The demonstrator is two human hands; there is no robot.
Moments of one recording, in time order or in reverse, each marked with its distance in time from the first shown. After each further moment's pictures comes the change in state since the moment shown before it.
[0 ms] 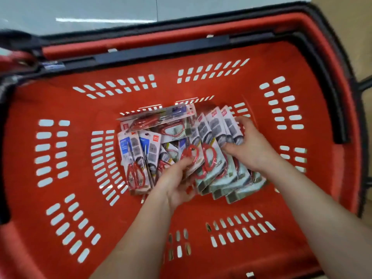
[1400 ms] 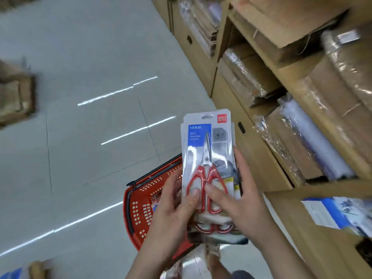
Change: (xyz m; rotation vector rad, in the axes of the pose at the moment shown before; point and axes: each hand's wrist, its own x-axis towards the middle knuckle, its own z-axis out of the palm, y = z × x) left_hand -0.588 -0.051 0.153 0.732 -0.255 0.980; right_hand -0.483 -0.185 -0.227 0.915 0.280 -0.501
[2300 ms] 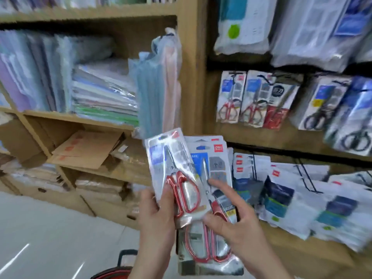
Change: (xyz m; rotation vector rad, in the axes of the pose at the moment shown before) left_hand -0.194 0.118 0.239 0.115 -0.514 0.380; right_hand -0.331 -0.133 -0.119 0.031 0.896 -0.391
